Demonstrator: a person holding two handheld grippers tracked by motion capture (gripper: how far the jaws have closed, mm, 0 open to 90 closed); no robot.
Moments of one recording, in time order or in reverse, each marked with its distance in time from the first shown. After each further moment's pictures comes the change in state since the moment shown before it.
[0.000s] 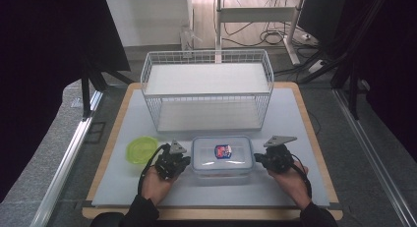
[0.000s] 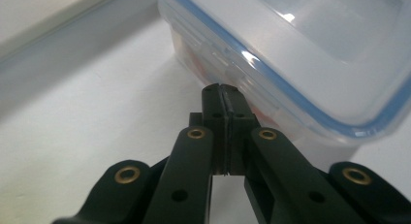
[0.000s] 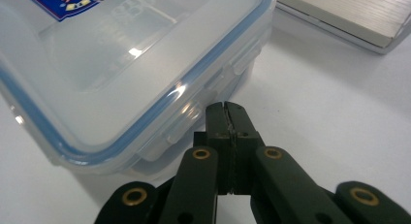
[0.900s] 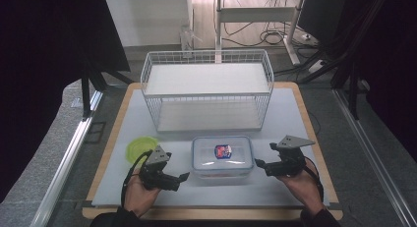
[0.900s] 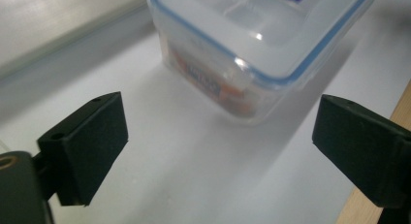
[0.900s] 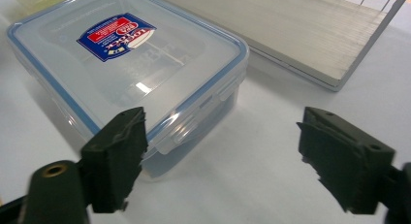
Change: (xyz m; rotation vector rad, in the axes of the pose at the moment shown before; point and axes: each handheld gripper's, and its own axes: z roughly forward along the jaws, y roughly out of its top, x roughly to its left) left arm 0.008 -0.025 -0.039 -0.162 -0.137 0.006; right arm -0.002 -0.003 -0.035 -0.157 -0.009 -0.031
